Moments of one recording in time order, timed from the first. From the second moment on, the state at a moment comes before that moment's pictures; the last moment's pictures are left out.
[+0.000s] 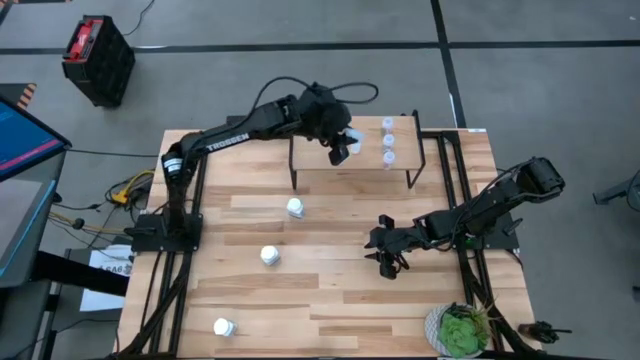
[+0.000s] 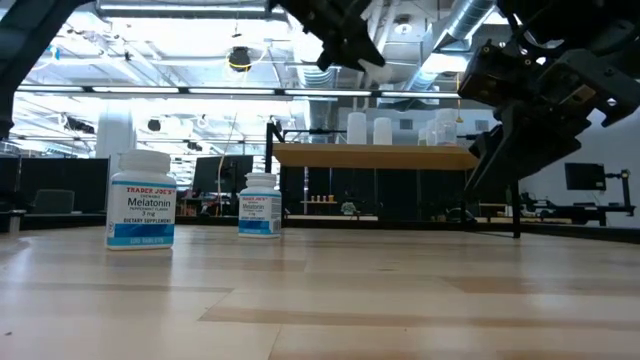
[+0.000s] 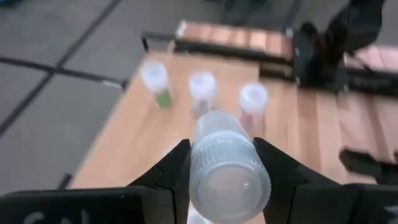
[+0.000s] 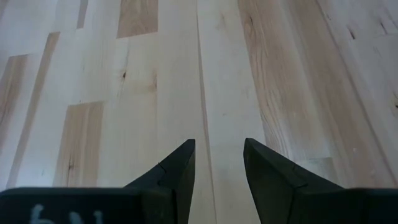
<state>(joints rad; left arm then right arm) 0.37 1.95 2.00 -0.65 0.09 0.09 0.31 1.39 0.53 0.08 0.16 0.40</state>
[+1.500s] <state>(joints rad) 0.34 2.06 2.04 -0.94 -0.16 0.20 0.31 1.39 0.53 0.07 0.16 0.39</state>
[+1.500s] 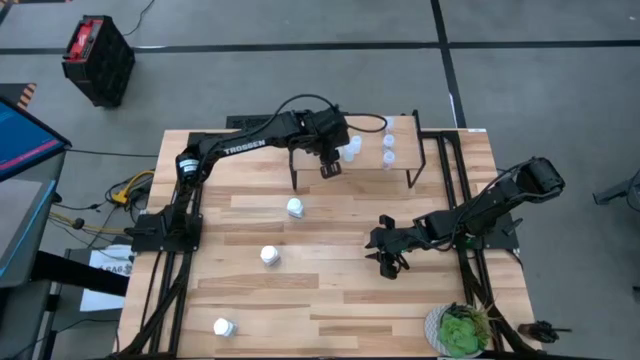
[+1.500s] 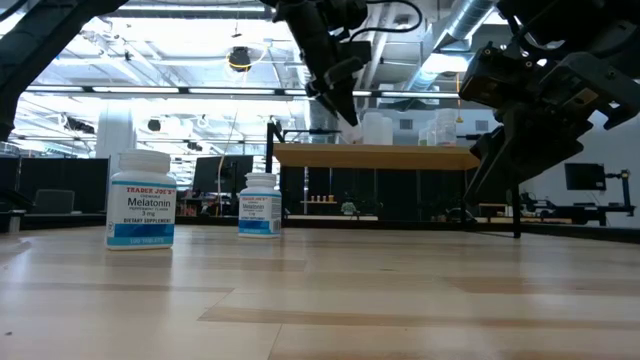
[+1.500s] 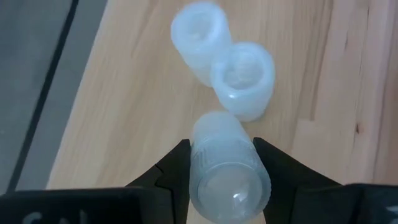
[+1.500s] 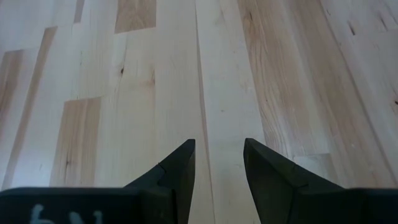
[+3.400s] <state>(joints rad) 0.43 2.06 2.04 -1.00 -0.06 0.15 0.31 1.39 0.53 0.05 0.16 0.41</state>
